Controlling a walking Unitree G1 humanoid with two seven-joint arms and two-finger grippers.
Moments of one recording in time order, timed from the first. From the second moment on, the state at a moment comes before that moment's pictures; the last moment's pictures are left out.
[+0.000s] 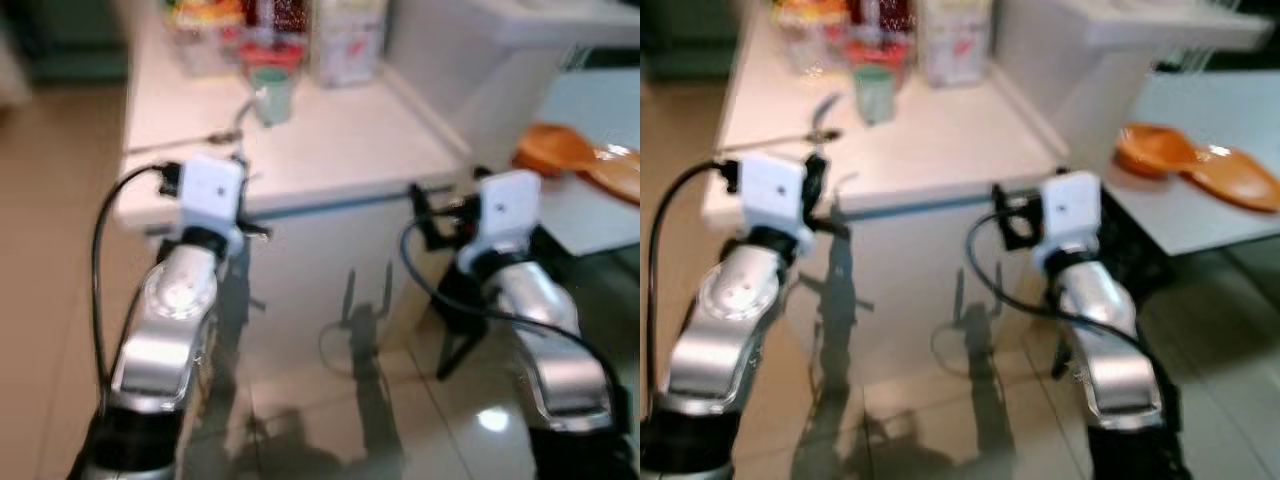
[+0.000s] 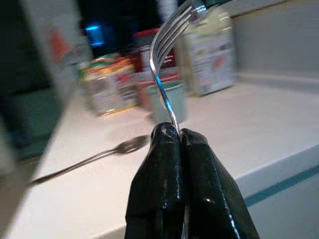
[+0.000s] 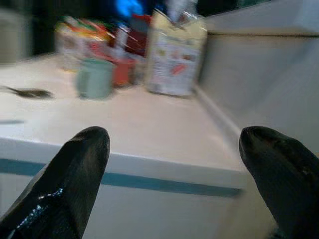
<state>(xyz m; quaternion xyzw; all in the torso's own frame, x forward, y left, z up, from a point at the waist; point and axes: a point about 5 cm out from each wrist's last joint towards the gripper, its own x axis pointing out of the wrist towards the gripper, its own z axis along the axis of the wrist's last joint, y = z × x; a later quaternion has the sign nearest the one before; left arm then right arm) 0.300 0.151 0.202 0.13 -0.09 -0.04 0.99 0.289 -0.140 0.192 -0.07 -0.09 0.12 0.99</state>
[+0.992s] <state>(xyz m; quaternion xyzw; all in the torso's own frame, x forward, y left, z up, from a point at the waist) 0.306 0.155 0.198 0.12 -0.08 -0.02 0.99 0.290 -0.151 0.189 -0.06 -0.07 0.08 0.99</state>
